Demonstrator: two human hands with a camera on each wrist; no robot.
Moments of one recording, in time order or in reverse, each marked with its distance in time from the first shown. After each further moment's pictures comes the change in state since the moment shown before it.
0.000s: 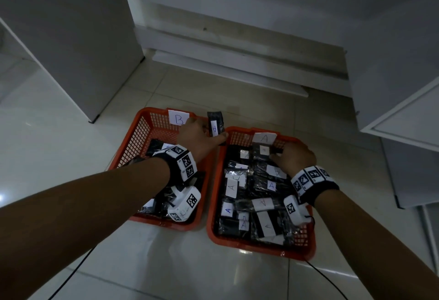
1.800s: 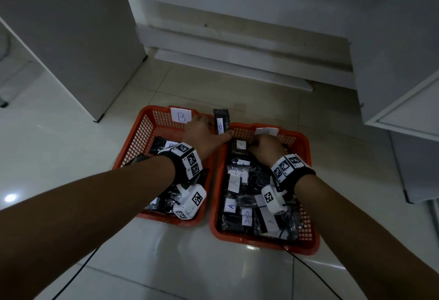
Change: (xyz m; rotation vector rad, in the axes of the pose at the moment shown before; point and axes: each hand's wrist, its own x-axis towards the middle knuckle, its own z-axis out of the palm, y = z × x) left_hand -0.010 0.016 -0.004 0.022 -0.009 0.002; right_hand 0.017 -0.063 0.021 0.292 -0.195 -0.206
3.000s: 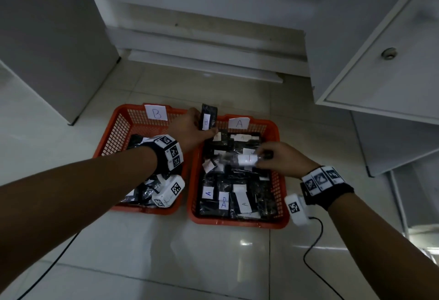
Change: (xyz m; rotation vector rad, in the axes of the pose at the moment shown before) left_hand -0.011 0.030 0.005 -0.004 -0.168 0.072; right_hand -0.122 0.067 -0.064 0.178 -0.118 -0.120
